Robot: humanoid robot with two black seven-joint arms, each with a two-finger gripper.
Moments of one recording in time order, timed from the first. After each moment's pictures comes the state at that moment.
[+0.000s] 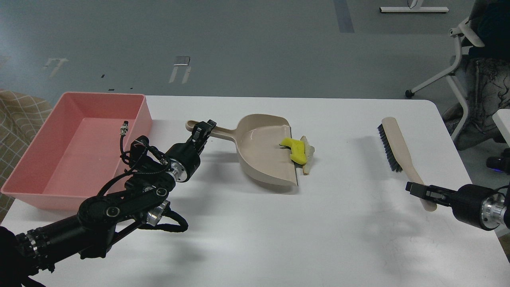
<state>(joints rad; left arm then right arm) -0.56 0.36 -0.42 -1.16 0.72 0.41 -0.19 0.57 -1.02 0.32 1.48 -1.27 0.16 0.06</state>
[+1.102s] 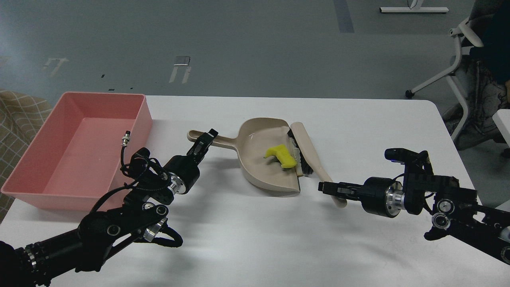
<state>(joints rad) -0.49 0.36 -0.42 -1.16 0.87 0.42 -0.25 0.68 -0.60 0.31 1.42 -1.28 0.28 -0.01</state>
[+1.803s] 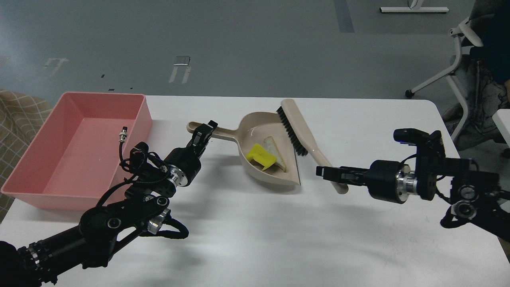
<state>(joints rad) -0.48 0.33 -0.51 -1.17 0.81 0.41 -0.25 0.72 -0.79 0.40 1.60 -1.27 0.33 0.00</state>
